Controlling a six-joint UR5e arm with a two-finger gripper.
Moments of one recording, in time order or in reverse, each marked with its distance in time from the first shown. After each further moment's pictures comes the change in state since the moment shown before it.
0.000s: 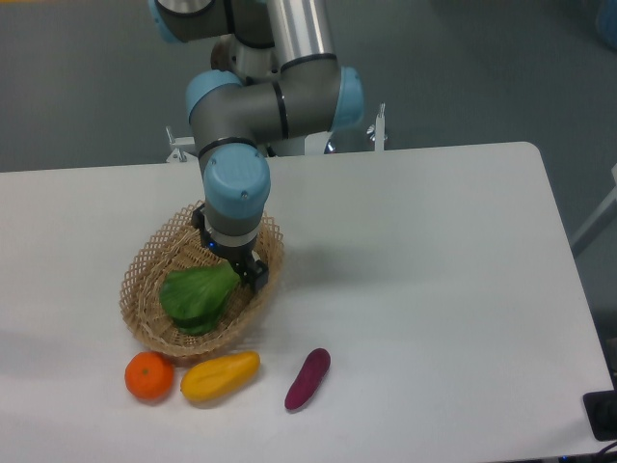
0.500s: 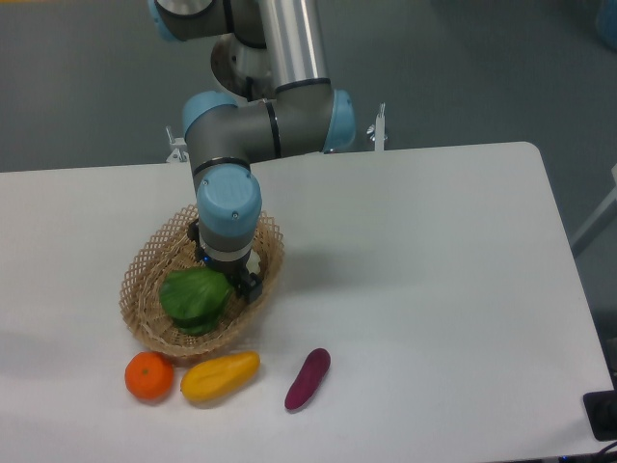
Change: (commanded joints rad) arm -0.012 -0.058 -0.005 0.055 0.006 -0.005
